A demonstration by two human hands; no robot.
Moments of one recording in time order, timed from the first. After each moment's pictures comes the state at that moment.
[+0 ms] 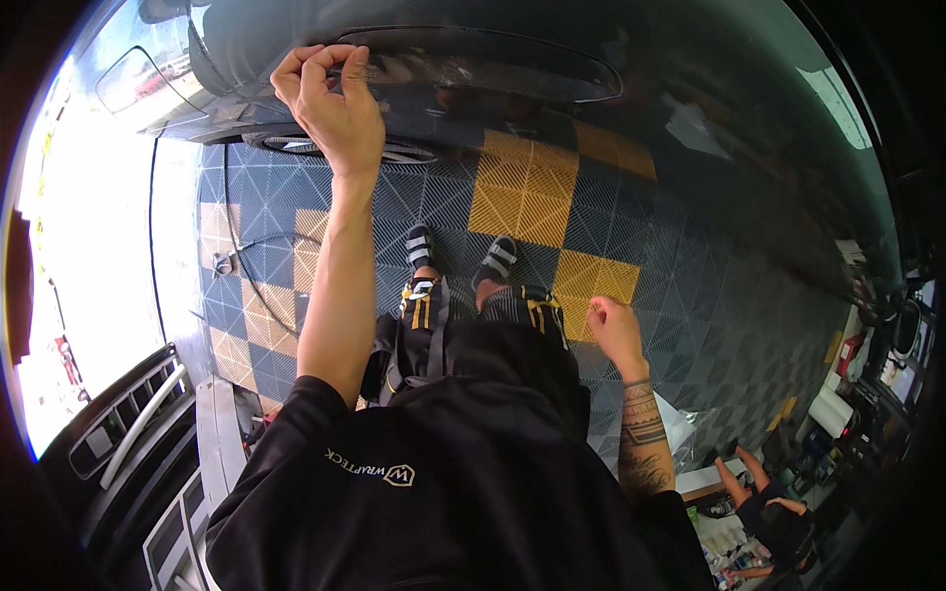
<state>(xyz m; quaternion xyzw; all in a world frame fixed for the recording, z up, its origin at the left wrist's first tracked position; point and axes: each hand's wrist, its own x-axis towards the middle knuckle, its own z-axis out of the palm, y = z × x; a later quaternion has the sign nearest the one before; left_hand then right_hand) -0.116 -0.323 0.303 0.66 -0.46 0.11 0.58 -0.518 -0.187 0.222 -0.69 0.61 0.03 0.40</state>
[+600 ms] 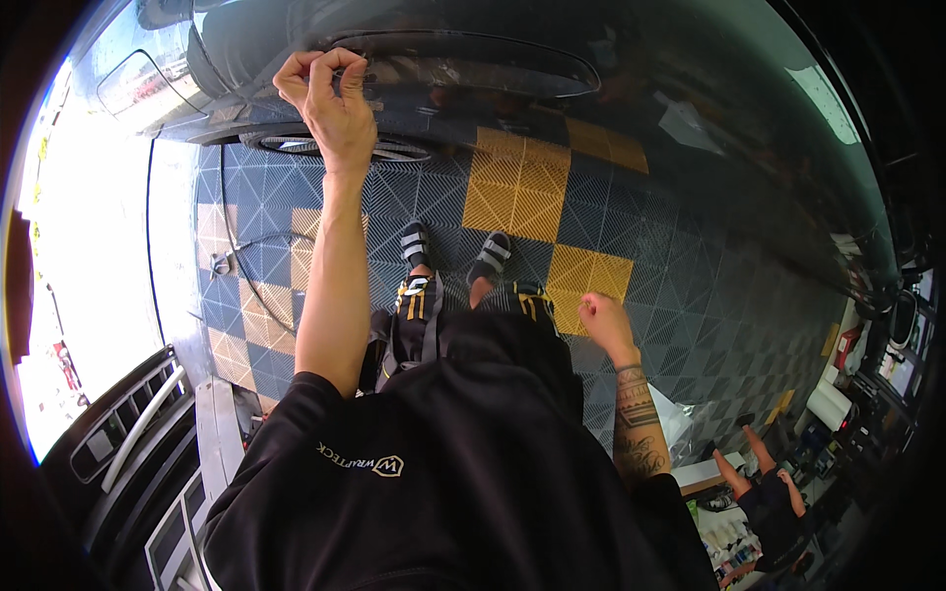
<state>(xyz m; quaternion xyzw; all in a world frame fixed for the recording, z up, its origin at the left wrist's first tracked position) -0.111 -0.317 0.303 0.66 -0.52 0.13 0.52 -0.532 -0.181 0.210 -0.69 0.60 0.06 0.40</state>
